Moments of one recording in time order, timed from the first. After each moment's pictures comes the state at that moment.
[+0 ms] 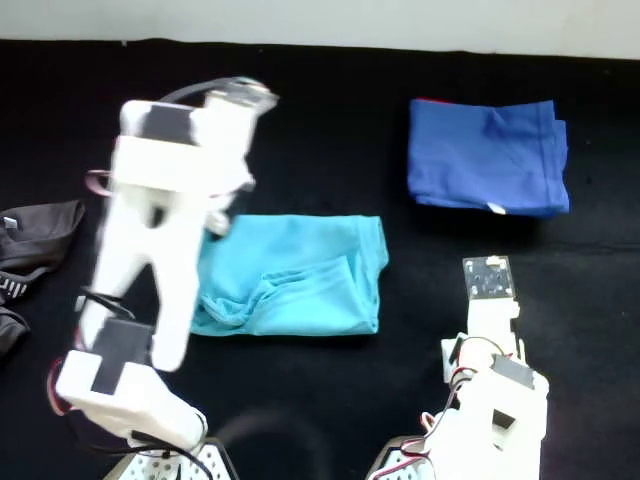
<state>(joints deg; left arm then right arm) 5.8 5.2 -14.2 100.5 -14.2 18.8 -50.0 87.4 39.2 28.5</state>
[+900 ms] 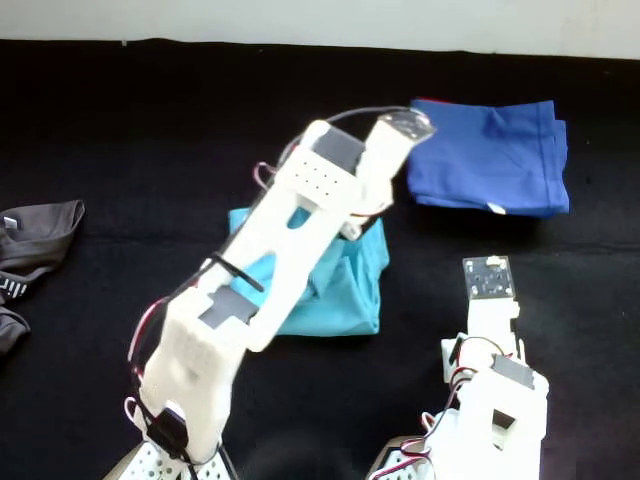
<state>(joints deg) 28.5 33.4 -38.5 88.8 -8.3 18.8 -50.0 87.4 39.2 28.5</state>
